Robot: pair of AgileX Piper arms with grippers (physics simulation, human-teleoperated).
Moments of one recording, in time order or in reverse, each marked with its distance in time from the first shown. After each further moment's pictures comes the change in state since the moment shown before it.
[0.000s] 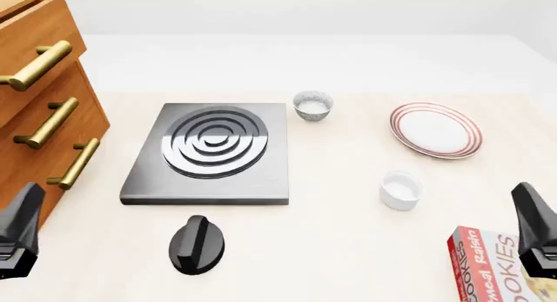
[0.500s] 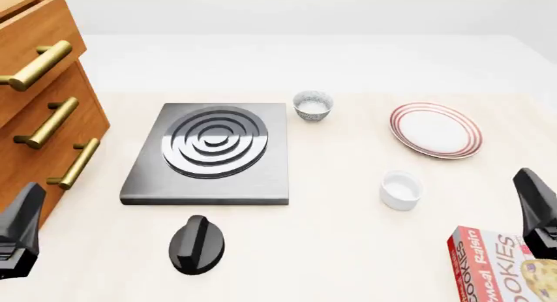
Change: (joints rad) left arm 0.000 0.000 0.000 0.000 0.000; right arm -0.011 0.129 -0.100 0.045 -0.028
